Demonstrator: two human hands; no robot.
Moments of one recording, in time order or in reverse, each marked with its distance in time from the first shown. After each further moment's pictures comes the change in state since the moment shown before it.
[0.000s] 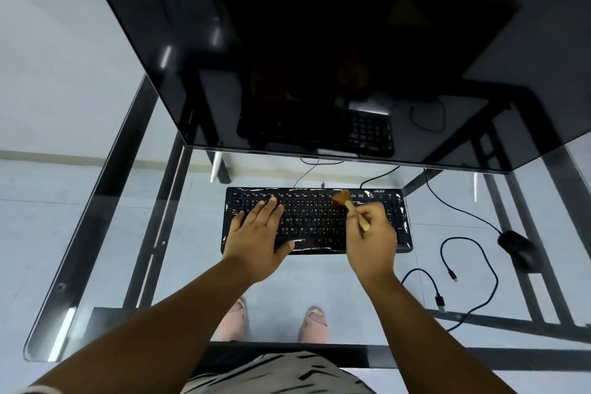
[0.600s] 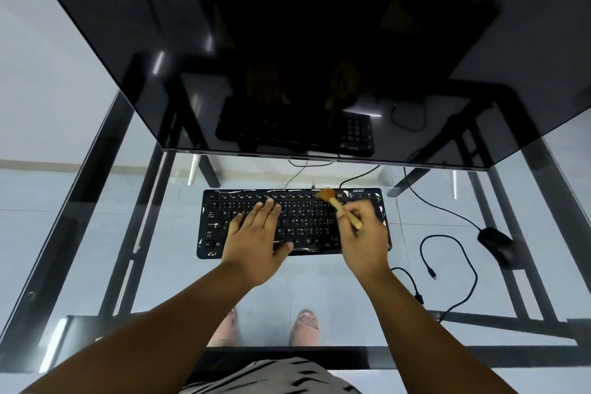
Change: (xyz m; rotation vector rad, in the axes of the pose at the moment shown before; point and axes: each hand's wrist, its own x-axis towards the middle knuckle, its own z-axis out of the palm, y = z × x) left_hand 0.007 0.042 0.006 -0.001 0.019 0.019; right_hand 0.016 0.019 -0.027 0.010 -0.071 0.018
